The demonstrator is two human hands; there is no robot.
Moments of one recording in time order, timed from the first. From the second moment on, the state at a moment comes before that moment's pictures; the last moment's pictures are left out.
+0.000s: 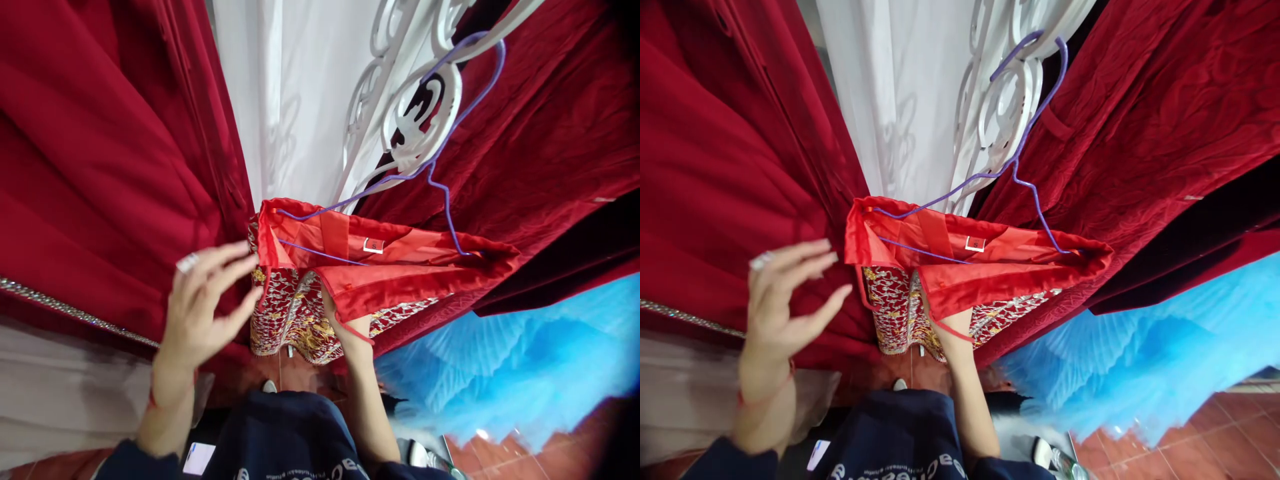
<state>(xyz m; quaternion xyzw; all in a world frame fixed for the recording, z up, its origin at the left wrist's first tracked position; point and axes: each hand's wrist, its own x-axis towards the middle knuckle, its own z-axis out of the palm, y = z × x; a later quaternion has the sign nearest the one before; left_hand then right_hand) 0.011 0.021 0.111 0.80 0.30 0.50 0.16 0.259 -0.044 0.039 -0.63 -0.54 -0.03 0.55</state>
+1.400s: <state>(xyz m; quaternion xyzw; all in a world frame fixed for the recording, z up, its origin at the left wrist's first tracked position) 0.114 0.058 0.195 0.95 0.18 0.24 -0.13 0.292 -0.035 0.160 -0.56 -0.59 0.04 0.57</state>
